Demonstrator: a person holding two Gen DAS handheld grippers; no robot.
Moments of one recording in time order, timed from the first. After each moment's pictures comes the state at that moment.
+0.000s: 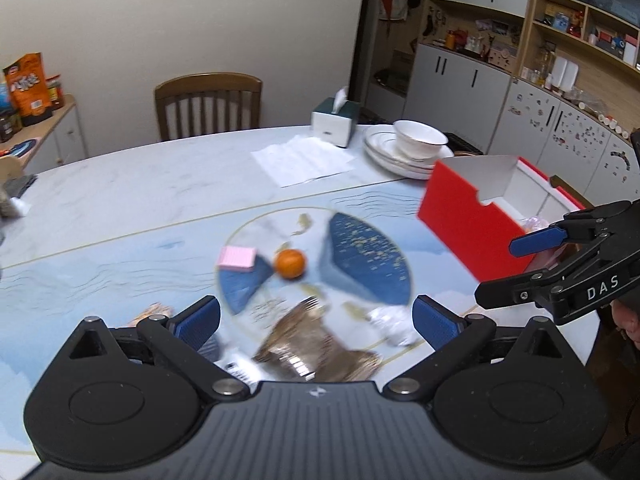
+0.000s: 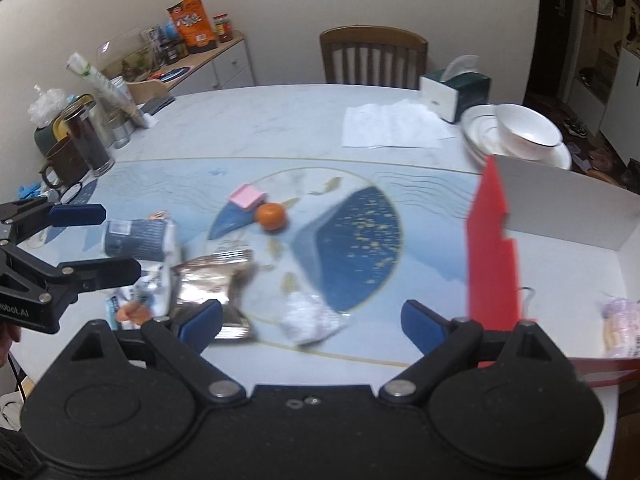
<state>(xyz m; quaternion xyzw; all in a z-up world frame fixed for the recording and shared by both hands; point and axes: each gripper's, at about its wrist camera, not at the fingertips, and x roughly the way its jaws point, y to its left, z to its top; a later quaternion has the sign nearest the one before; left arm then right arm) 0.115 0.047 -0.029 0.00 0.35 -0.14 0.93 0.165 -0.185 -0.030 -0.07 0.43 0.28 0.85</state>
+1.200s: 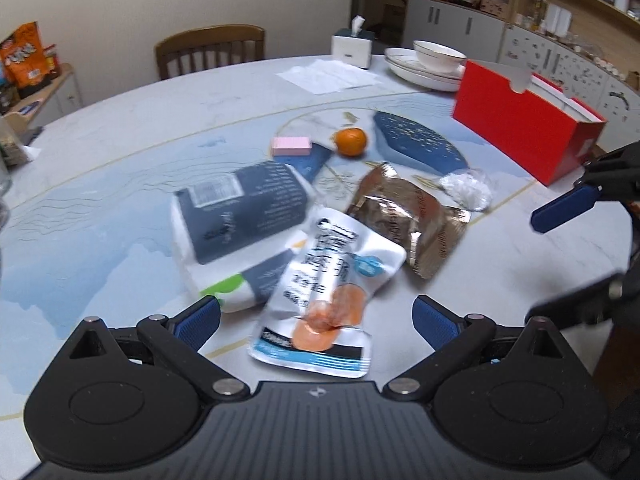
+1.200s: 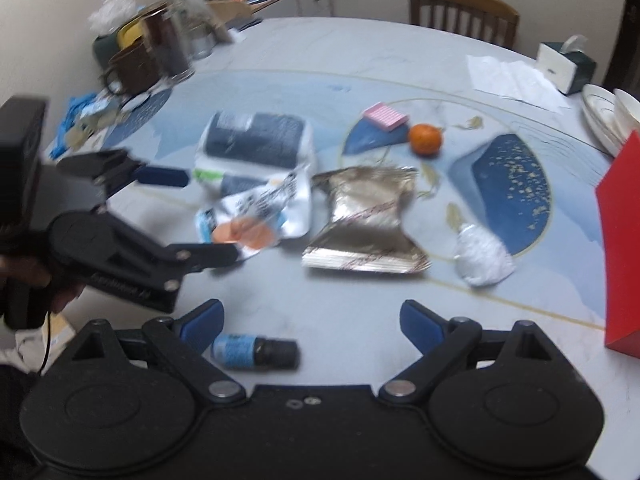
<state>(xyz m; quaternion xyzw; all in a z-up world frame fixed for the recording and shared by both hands) 0.085 0.119 -0.121 0.05 0.40 -0.16 0.90 0.088 -0.082 -0.084 -0.13 0.47 0.35 0.80</state>
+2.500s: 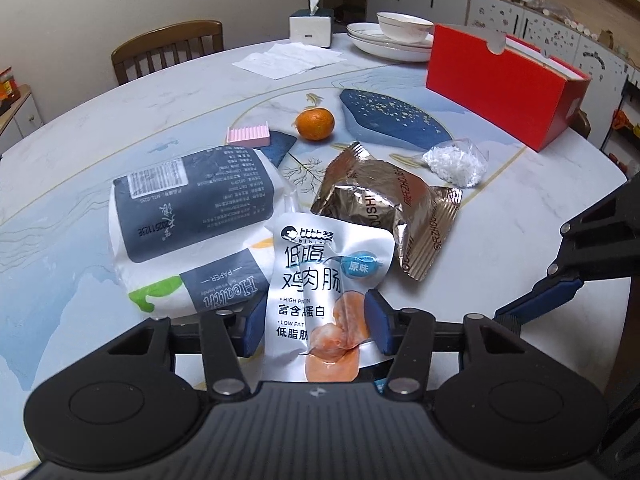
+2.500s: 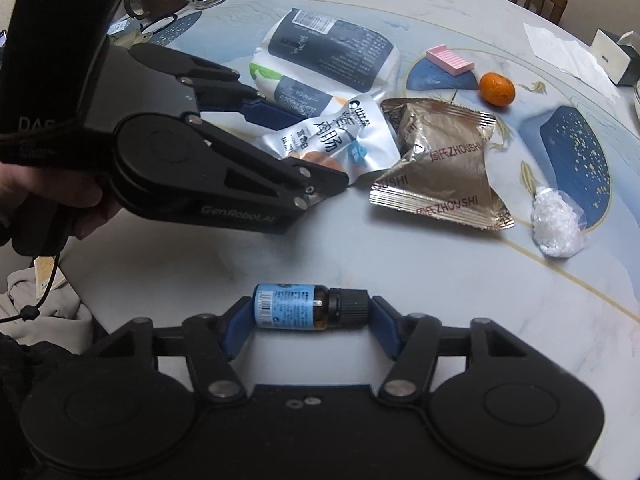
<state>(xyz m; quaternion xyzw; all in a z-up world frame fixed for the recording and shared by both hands) 0.112 0.098 -0.142 0.09 0.41 -0.20 0.89 0.067 -0.047 -0.124 -0.19 0.52 0.37 0.75</state>
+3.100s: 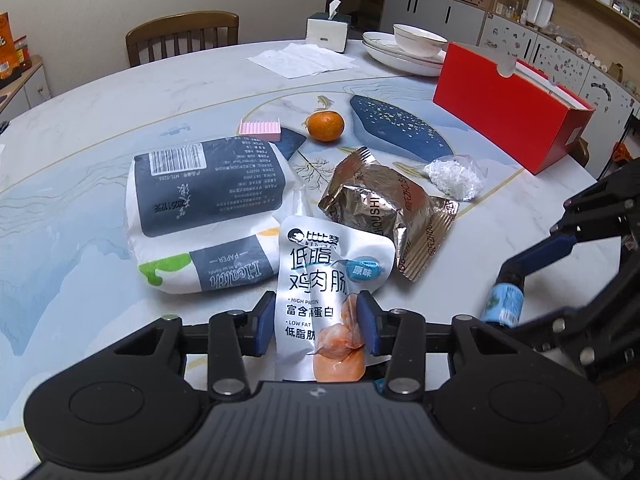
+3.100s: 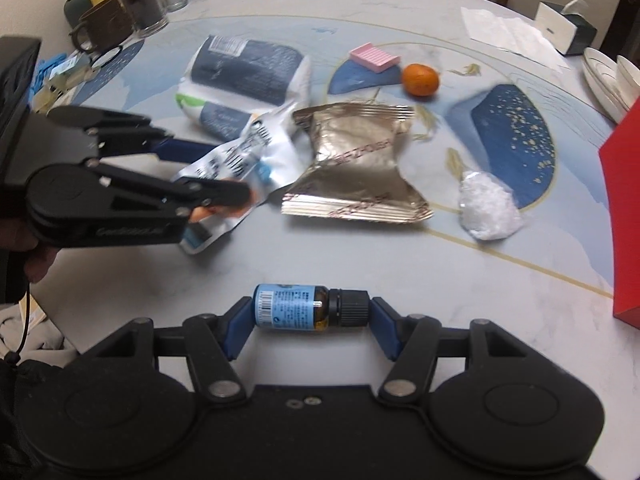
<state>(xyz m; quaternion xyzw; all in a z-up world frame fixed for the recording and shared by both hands) 0.104 0.110 -0.137 0.04 0.41 -0.19 0.89 0.097 -0.079 -0.113 -0.16 0.52 0.31 0.78</state>
